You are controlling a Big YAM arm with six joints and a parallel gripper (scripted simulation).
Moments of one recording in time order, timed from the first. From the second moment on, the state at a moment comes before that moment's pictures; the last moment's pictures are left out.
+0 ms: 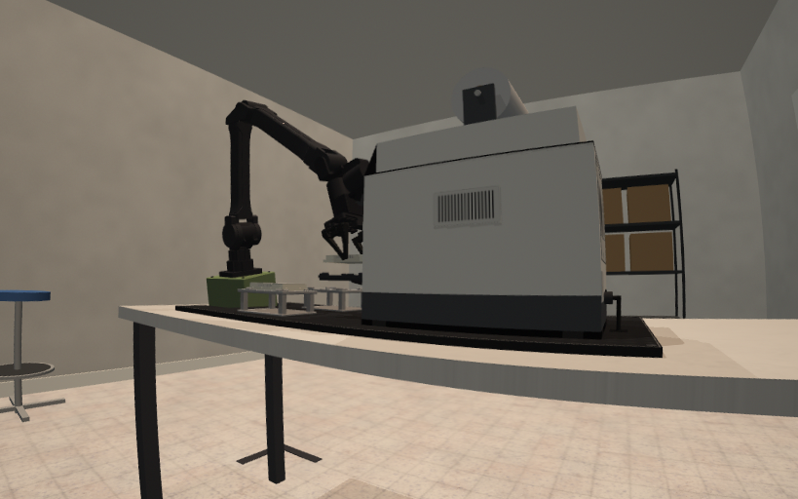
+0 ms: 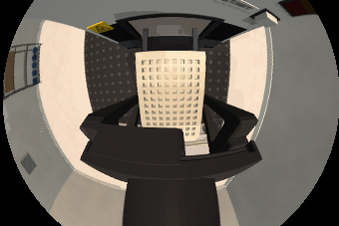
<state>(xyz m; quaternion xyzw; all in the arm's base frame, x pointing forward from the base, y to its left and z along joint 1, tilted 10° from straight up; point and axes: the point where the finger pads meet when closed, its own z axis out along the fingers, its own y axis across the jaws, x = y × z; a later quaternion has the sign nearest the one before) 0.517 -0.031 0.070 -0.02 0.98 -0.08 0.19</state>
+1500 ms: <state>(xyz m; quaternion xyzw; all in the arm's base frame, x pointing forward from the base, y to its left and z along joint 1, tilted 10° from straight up) 0.515 -0.030 0.068 -0.02 0.98 -0.08 0.19</state>
